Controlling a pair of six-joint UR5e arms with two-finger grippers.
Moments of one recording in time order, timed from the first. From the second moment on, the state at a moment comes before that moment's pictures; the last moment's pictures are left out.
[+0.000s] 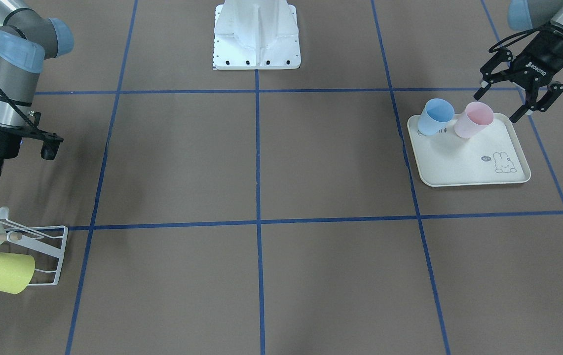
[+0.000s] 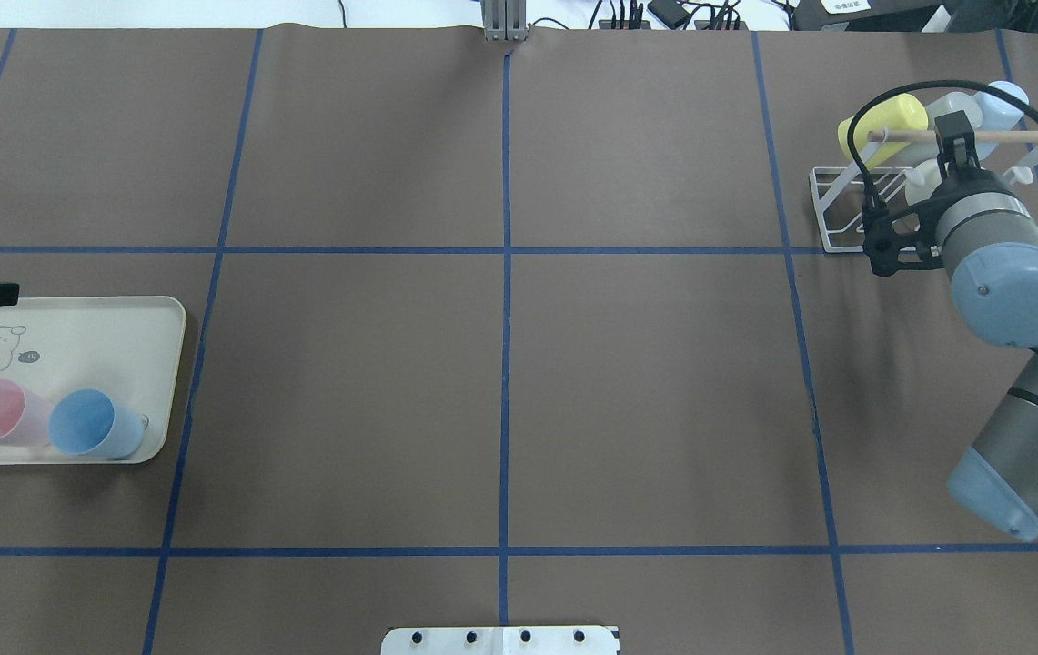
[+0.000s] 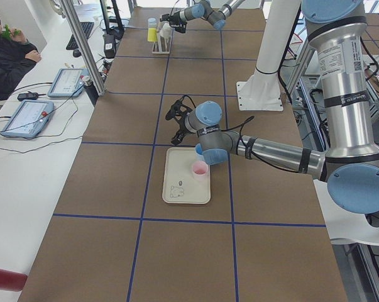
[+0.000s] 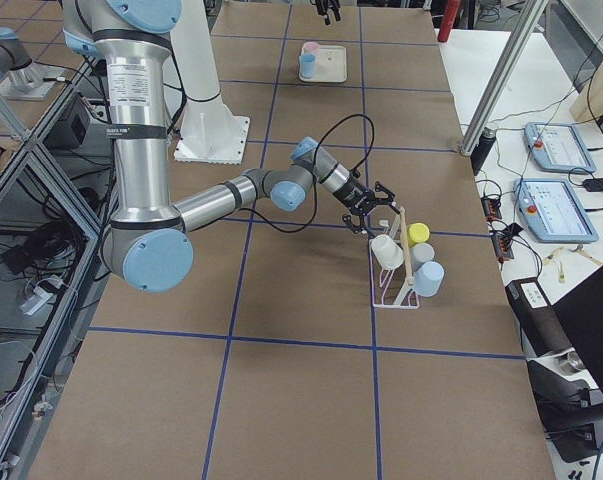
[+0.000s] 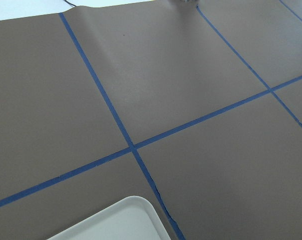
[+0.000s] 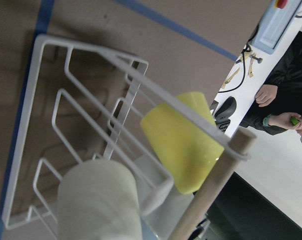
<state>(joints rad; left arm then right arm) -1.06 -1.35 -1.93 -2.68 -2.17 -0.70 0.73 -1.53 1.85 -1.10 1.07 -0.72</state>
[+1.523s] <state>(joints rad) -0.91 -1.20 -1.91 -2.68 -1.90 -0.68 0.54 -1.43 1.97 -0.77 1.54 0.44</state>
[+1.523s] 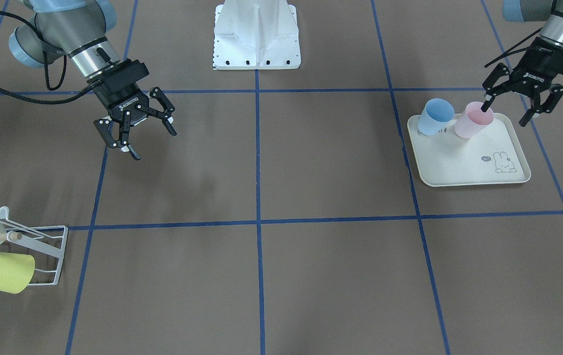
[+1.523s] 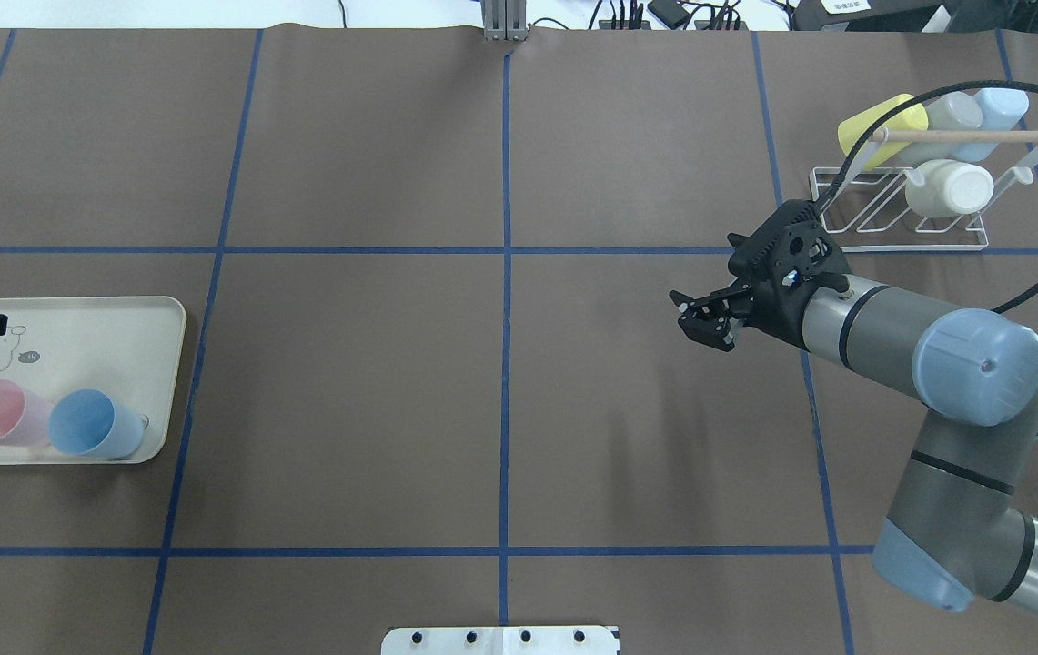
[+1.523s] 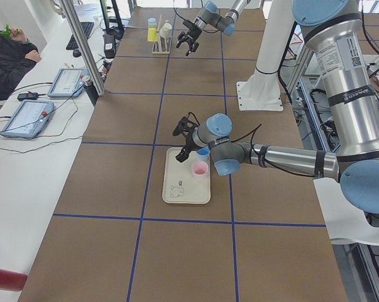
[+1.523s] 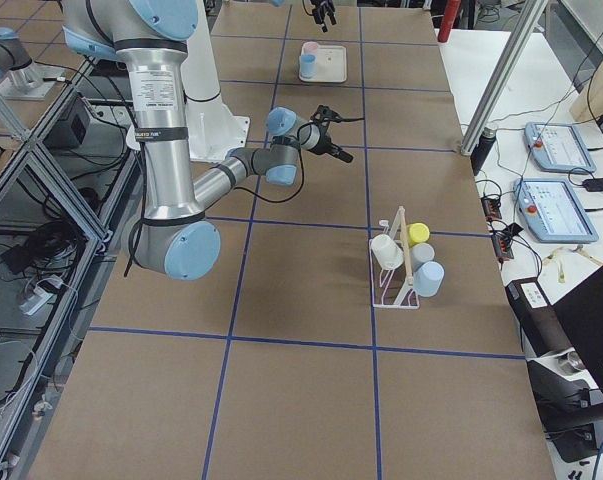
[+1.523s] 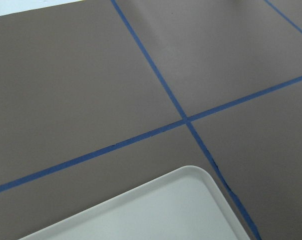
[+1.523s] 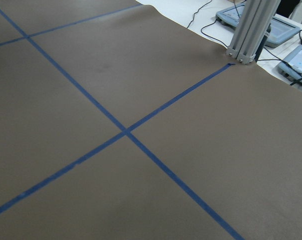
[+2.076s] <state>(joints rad) -0.80 -1.15 -1.86 -2.71 -1.79 -0.69 0.53 -1.37 2.02 -0.93 1.58 0.44</state>
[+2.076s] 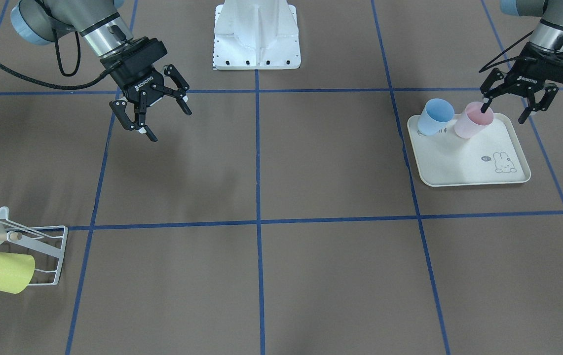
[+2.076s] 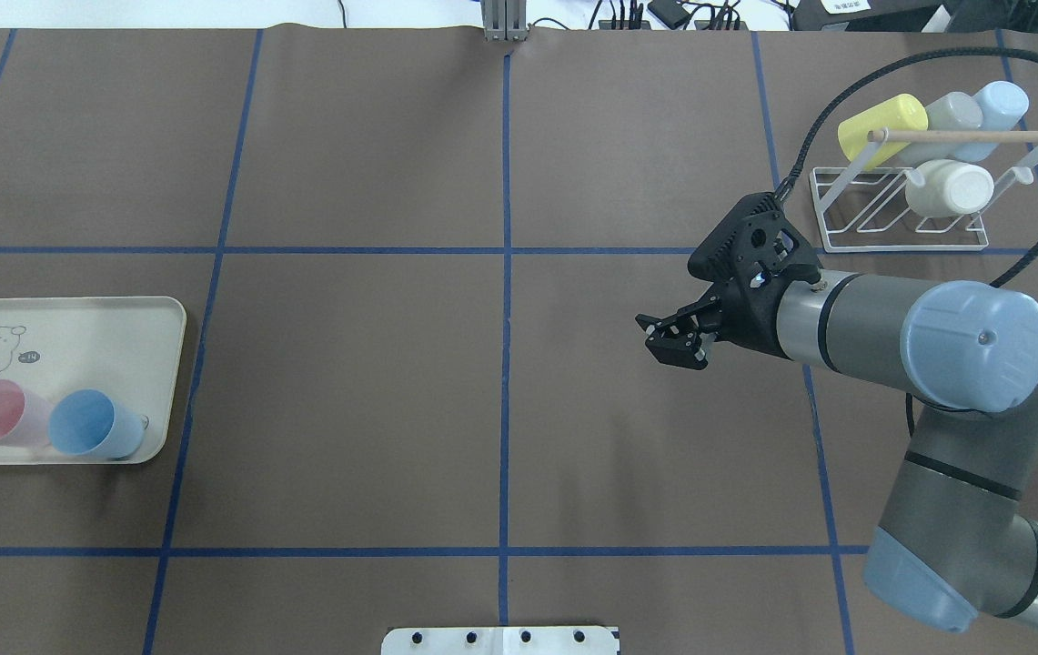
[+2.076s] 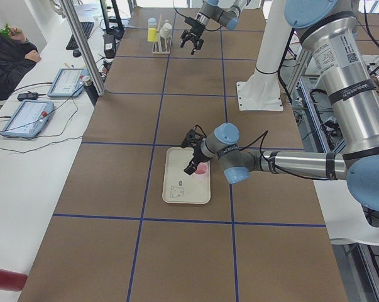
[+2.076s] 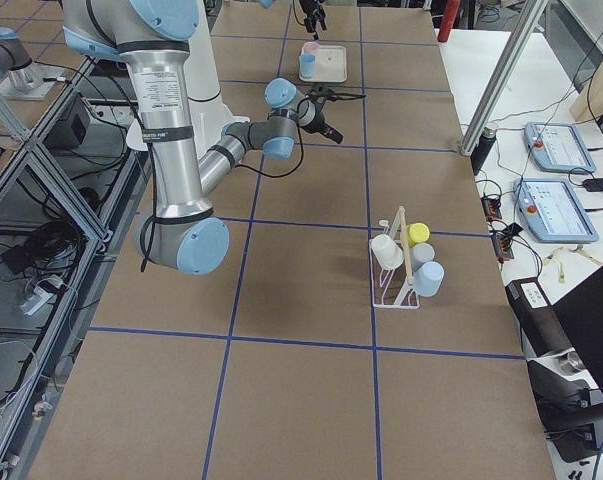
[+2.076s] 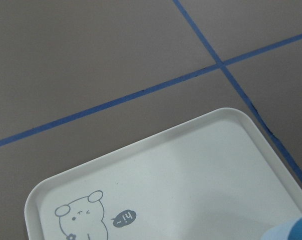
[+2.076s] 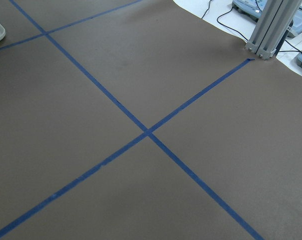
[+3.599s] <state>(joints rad) -0.74 -1.16 -1.75 -2.86 -1.78 -0.70 0.52 -1.37 2.01 -0.93 1.57 0.44</state>
